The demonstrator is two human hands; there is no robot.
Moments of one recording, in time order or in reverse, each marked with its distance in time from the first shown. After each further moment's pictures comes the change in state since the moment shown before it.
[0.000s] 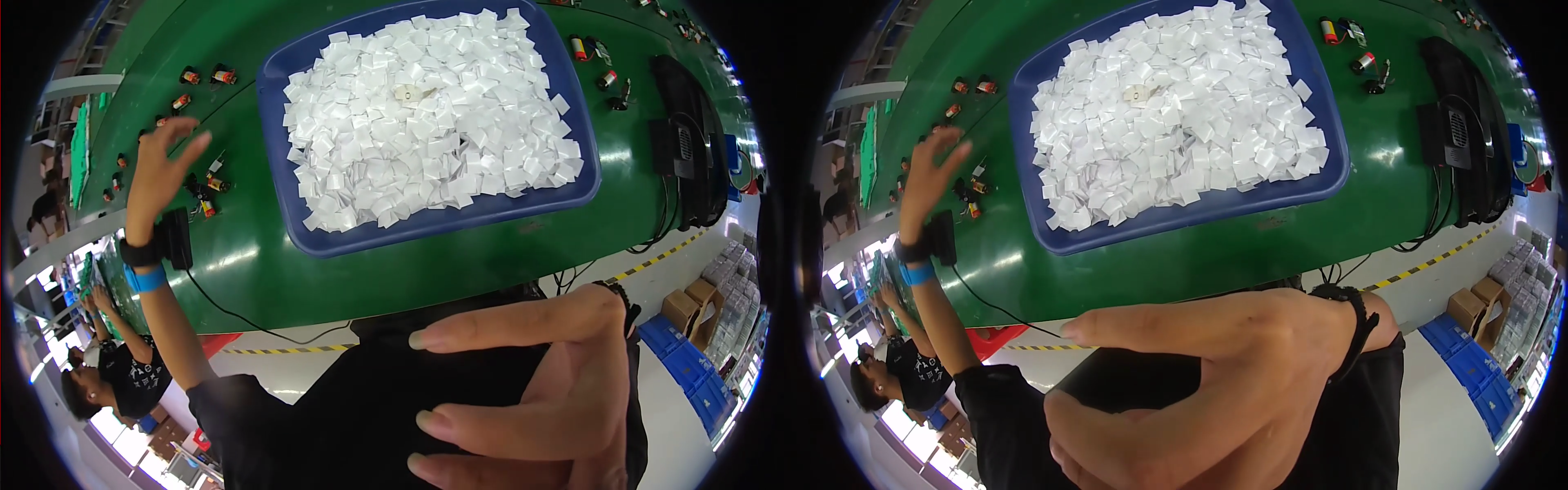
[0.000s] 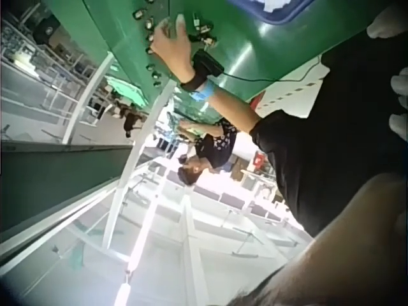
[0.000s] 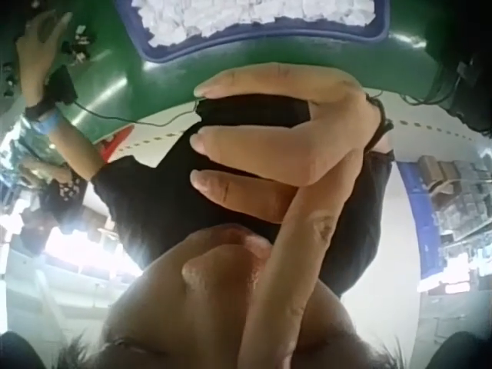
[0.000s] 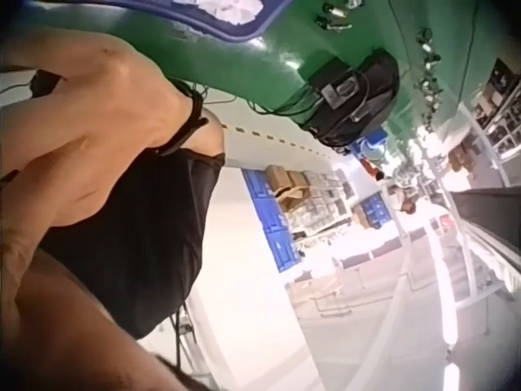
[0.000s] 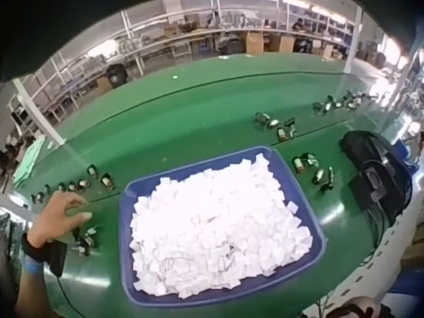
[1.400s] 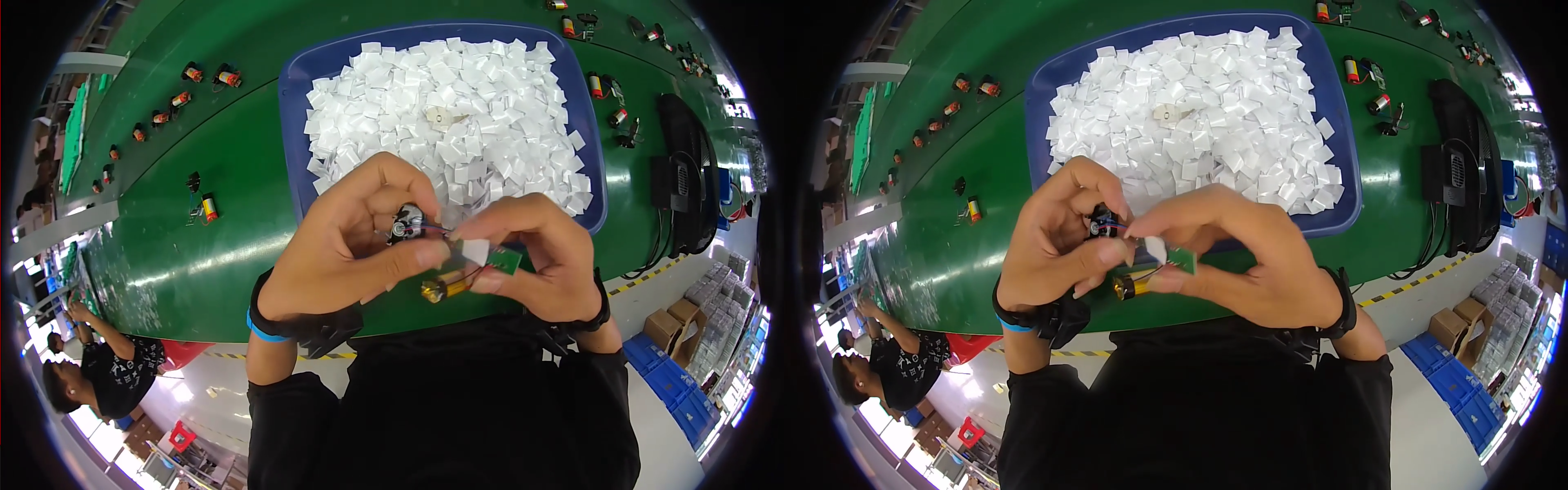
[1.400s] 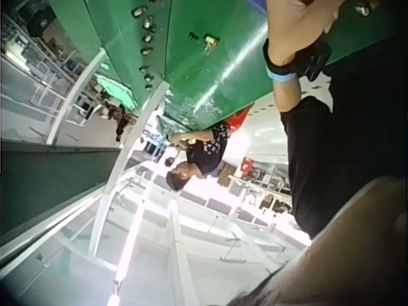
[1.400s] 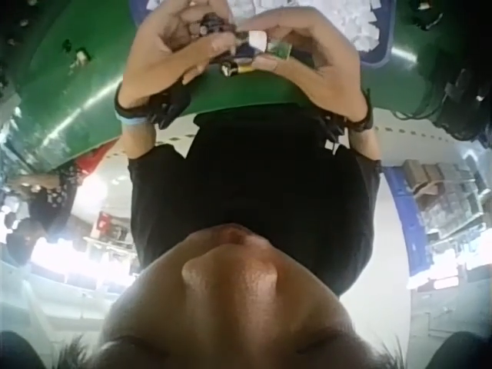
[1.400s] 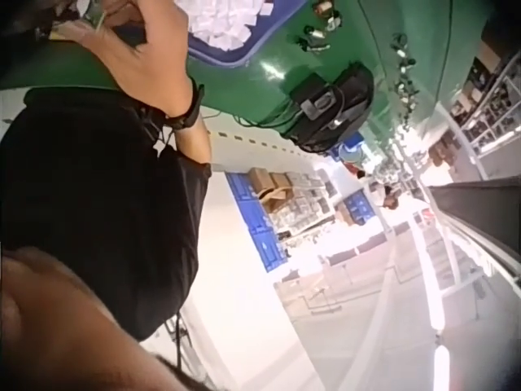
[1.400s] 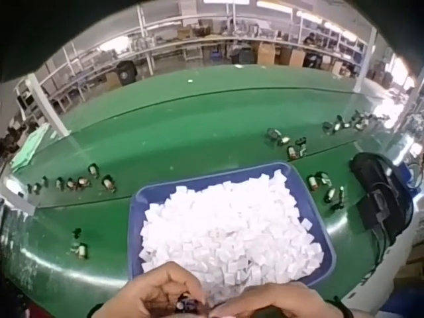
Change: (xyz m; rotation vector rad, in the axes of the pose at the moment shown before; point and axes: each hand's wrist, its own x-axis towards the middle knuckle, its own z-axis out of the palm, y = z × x) left_hand -0.052 0.197 0.029 -1.761 -0.503 -0.134; right_hand 0.007 0.063 -0.035 0.297 -0.574 0.856
